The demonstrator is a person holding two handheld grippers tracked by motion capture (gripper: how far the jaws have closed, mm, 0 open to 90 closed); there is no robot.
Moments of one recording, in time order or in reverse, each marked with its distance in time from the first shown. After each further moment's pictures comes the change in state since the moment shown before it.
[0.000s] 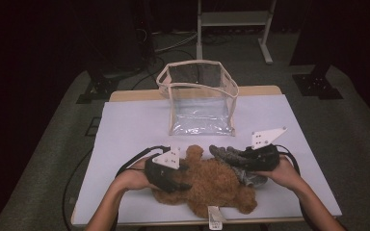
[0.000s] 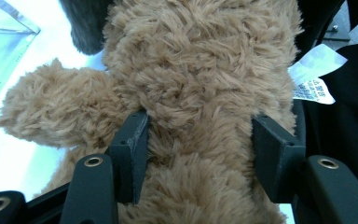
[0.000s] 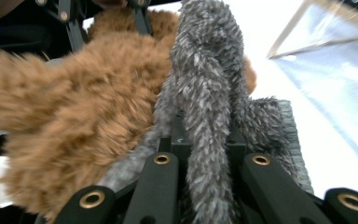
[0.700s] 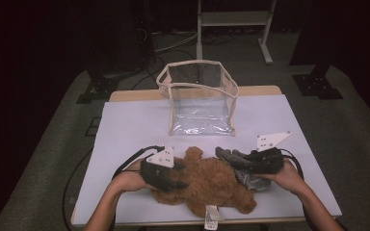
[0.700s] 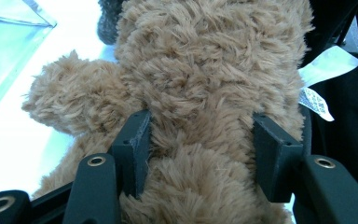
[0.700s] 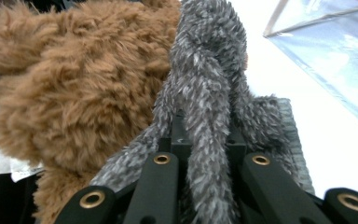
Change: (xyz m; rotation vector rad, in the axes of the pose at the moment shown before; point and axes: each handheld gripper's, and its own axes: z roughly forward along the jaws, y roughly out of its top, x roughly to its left) left arm 0.004 -0.010 -0.005 -0.028 0.038 -0.045; right arm -0.005 -0.017 -0.010 0.001 -0.026 0.049
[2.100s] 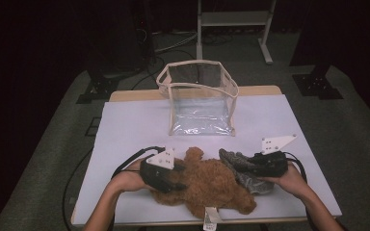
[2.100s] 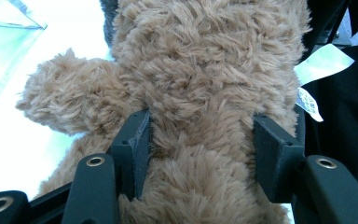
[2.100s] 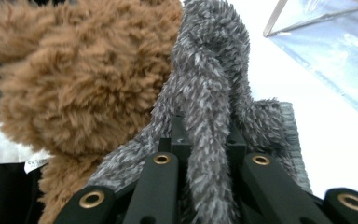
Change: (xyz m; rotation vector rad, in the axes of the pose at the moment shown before) left arm -0.002 0.001 -0.002 0.005 -0.020 0.021; right arm 0.002 -0.017 -0.005 -0.031 0.017 0.028
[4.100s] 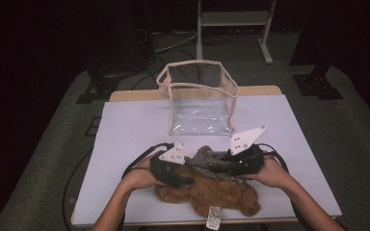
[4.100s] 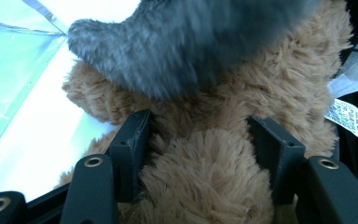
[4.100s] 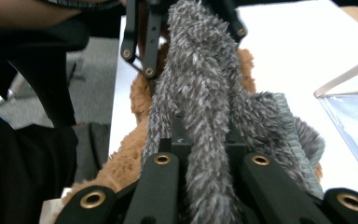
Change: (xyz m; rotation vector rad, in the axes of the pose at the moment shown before) left arm 0.008 0.016 0.019 0.006 0.076 -0.026; right arm 0.049 0.089 0.038 0.122 0.069 -0.220
